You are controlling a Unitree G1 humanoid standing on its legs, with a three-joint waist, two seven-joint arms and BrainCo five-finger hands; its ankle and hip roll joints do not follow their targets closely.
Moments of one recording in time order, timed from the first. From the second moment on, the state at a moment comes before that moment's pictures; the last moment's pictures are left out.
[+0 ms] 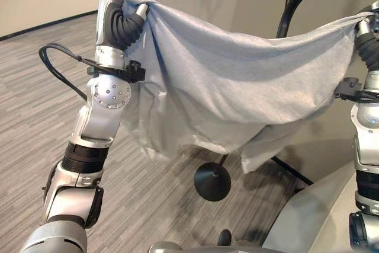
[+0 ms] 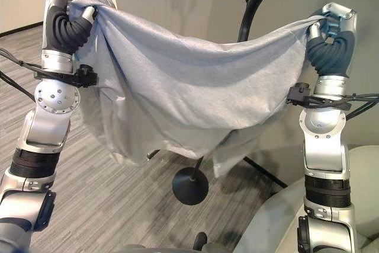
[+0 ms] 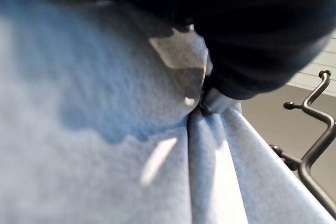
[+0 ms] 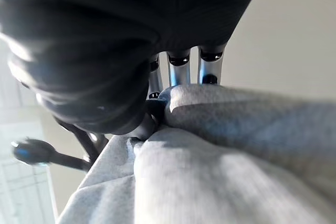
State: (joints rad) left arm -0.67 0.57 -0.08 -0.14 0.27 0.07 0.26; right arm -0.43 -0.59 -0.22 -0.23 -0.15 0.00 -0.29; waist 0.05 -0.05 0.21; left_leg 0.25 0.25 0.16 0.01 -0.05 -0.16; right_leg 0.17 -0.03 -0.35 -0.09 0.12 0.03
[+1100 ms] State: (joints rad) left arm -0.80 0.64 -0.19 -0.30 0.27 0.00 0.27; right arm -0.44 -0.54 -0.33 -0.26 -0.18 -0.01 -0.34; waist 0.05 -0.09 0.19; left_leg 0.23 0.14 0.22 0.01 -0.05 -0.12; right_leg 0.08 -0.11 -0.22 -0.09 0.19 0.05
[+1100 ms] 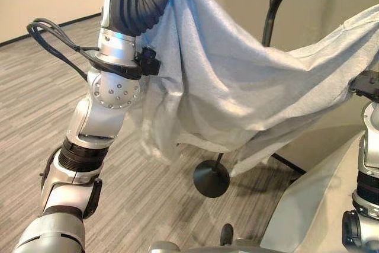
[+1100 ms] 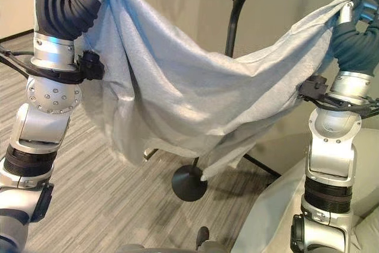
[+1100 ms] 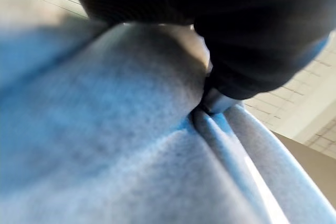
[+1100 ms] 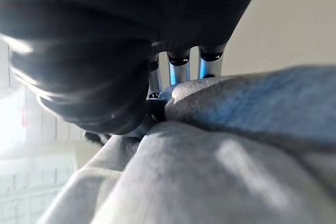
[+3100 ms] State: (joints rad) left arm -1.75 0.51 -1.23 1.16 0.17 0.00 0.38; right arm -1.53 -0.96 0.78 1.17 0.06 0.03 -0.39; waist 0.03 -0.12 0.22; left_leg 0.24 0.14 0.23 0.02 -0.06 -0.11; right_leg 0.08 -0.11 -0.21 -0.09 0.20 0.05
